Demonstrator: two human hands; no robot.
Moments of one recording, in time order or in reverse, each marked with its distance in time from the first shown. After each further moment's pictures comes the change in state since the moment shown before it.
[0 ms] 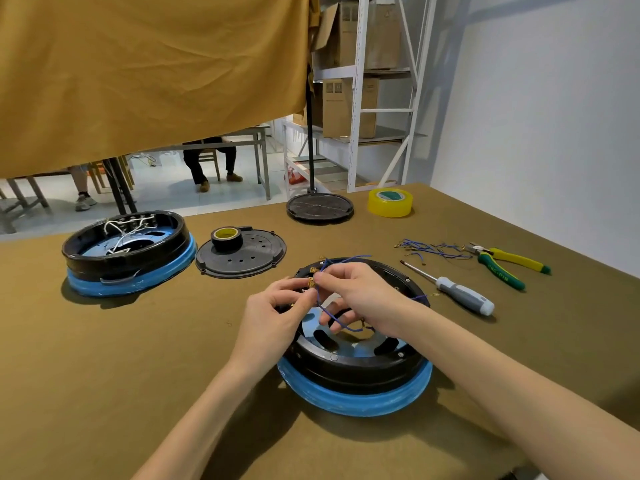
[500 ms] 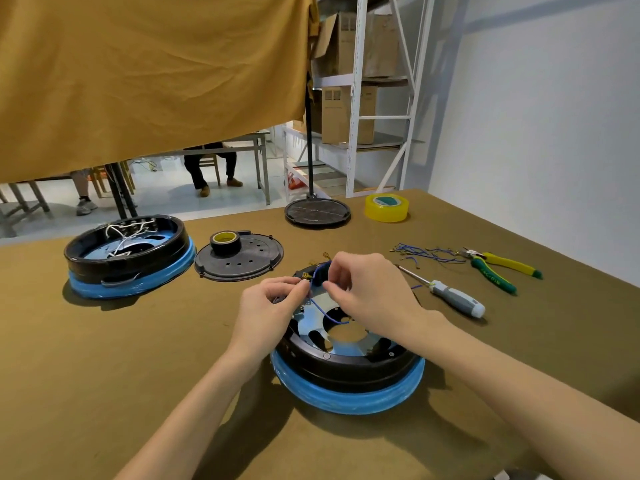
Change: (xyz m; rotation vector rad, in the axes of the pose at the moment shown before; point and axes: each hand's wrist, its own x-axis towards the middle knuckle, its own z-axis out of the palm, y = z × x) left_hand 0.009 0.008 0.001 -0.047 0.072 -0.020; right_hand -0.019 -0.004 -0.013 -0.954 0.381 -0.538
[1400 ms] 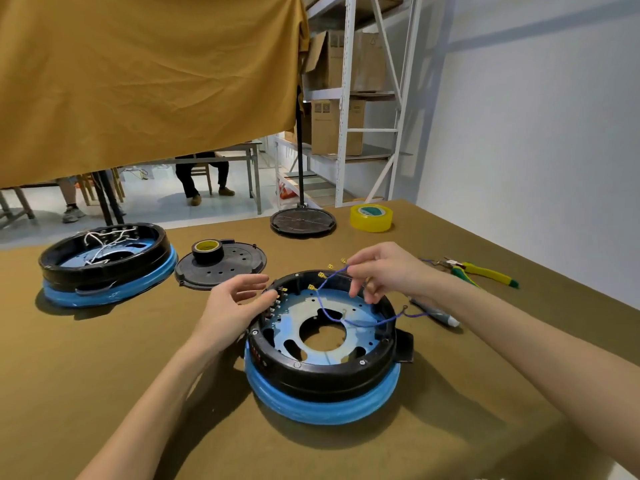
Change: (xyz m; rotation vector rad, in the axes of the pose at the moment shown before) left_hand 0.029 -0.015 -0.018 0.159 -0.066 -0.040; right_hand 0.024 0.068 -0.054 0.647 -0.390 0.431
